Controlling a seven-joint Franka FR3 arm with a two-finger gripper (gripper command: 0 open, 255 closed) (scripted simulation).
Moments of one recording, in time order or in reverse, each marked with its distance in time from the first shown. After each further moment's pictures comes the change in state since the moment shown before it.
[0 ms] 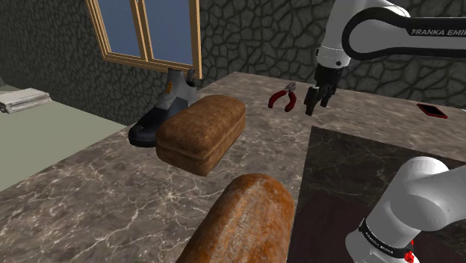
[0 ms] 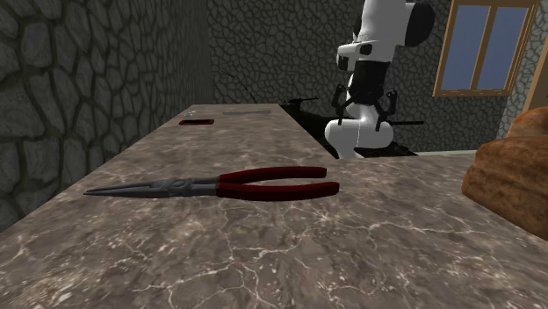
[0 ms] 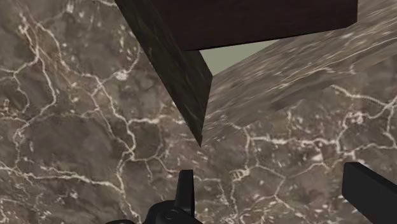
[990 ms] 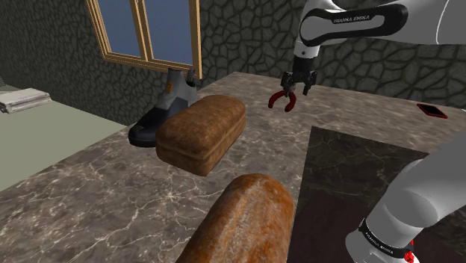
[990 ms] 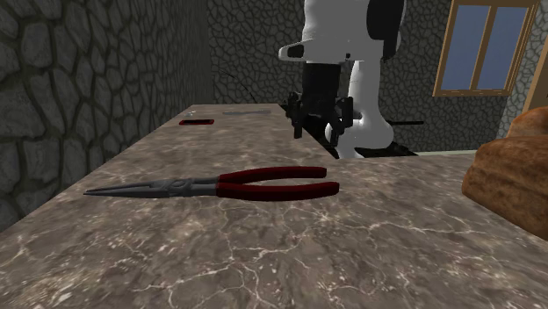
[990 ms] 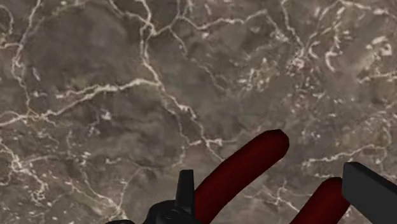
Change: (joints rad) arm -0.126 0.492 -0.095 0.384 0.041 0.085 0.190
